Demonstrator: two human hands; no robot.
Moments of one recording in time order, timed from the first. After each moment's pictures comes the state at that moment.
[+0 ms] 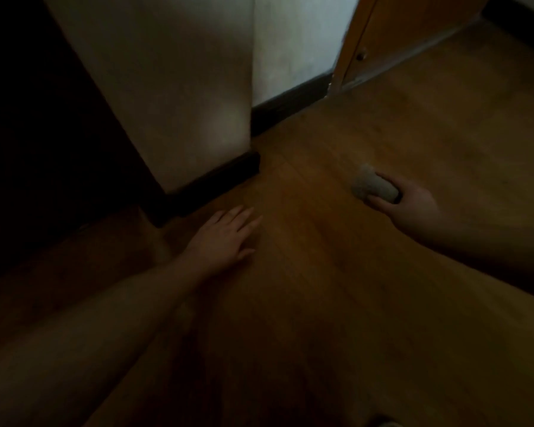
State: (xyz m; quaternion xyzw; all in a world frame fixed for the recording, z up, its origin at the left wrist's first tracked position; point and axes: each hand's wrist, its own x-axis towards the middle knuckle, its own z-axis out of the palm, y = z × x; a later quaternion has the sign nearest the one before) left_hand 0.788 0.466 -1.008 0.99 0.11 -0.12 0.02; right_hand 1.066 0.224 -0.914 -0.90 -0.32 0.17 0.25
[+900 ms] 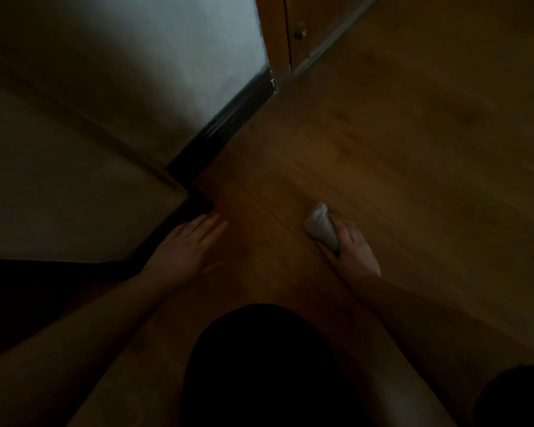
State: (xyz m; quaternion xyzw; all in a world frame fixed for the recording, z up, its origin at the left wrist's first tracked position) left_hand 0.898 0.466 -0.912 0.95 0.12 -0.28 -0.02; right_hand 1.103 0.186 -1.066 -0.87 -0.36 0.14 0.31
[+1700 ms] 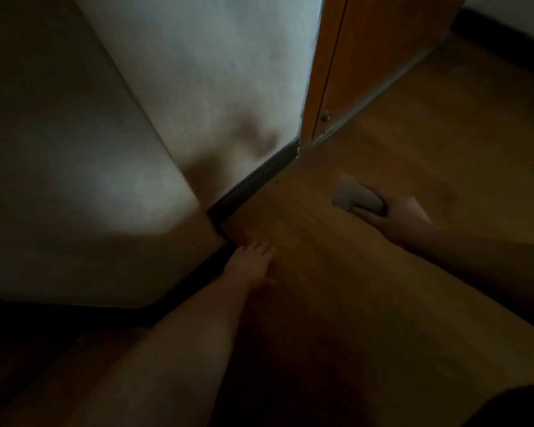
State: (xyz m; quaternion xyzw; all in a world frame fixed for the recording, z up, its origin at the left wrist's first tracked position) left_hand 0.975 0.498 -0.928 0.93 0.11 -0.33 0.11; right_hand 1.206 0.287 -0.847 -0.89 -0.36 0.17 0.22
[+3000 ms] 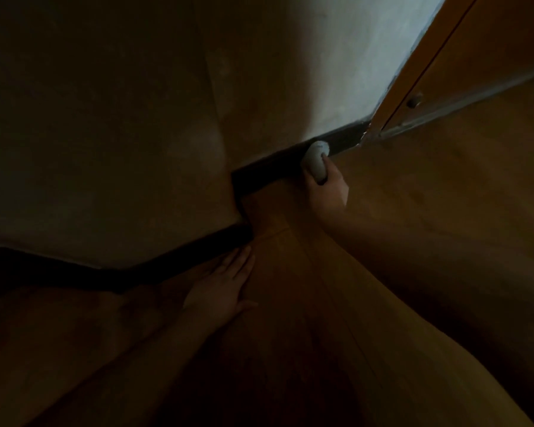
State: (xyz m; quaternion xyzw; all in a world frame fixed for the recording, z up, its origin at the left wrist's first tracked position) left_hand 0.884 0.495 -1.042 0.92 0.26 -0.24 0.17; right_hand 1.161 0.496 -1.019 -0.82 -0.26 0.21 0.46
